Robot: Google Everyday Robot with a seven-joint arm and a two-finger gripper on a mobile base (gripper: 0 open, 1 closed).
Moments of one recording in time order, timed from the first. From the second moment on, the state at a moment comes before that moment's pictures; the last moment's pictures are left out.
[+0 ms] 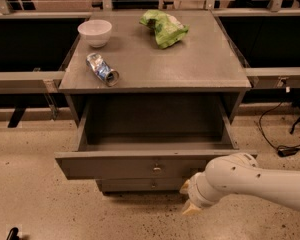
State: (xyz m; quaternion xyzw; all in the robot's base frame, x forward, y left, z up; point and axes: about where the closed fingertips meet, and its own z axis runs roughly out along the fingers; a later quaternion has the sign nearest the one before) arm 0.436 -0.128 0.514 -0.69 0.71 0.06 0.16
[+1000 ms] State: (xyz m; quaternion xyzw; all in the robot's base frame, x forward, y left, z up) arm 0.494 -0.126 0.417 -0.71 0.68 0.15 0.10
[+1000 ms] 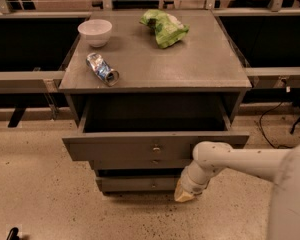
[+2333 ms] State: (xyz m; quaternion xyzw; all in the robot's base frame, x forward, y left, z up) arm 0.548 -0.101 0.420 -0.70 0.69 0.14 0.09
